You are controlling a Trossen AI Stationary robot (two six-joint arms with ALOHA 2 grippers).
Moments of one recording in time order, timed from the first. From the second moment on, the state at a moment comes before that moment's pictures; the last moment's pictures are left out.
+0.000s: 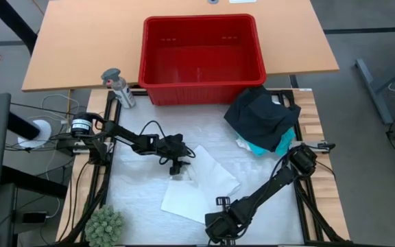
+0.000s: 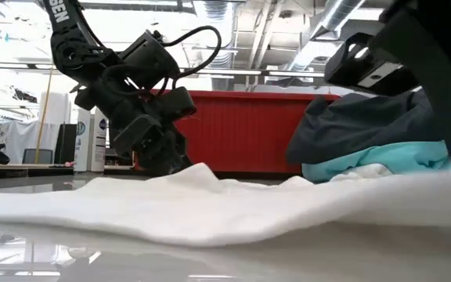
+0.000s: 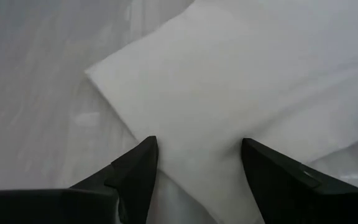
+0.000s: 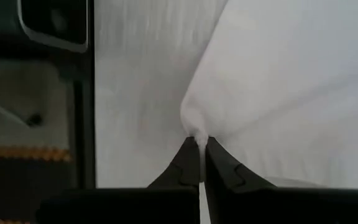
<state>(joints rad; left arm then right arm) 0.07 1.76 0.62 0.36 0.08 0.05 0.65 2.15 1.69 -0.79 0.00 0.61</state>
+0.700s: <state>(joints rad) 0.06 1.76 0.62 0.33 0.10 -0.07 0.56 2.01 1.69 -0.95 0.20 1.06</state>
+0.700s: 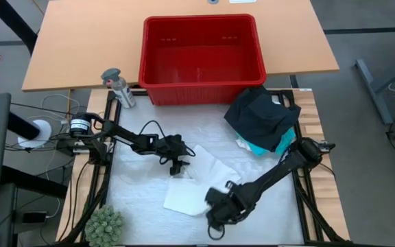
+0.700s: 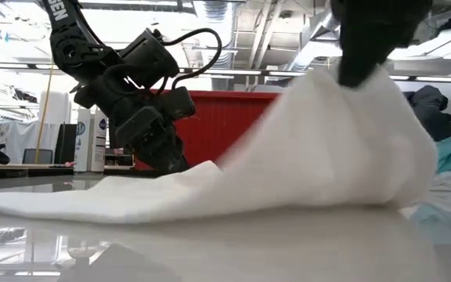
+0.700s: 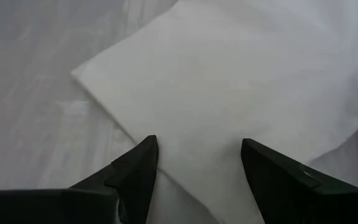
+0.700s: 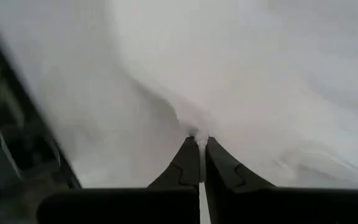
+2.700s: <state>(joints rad) 0.03 1.76 0.62 0.32 0.11 -0.08 0.01 1.85 1.57 -1.45 0.24 1.18</state>
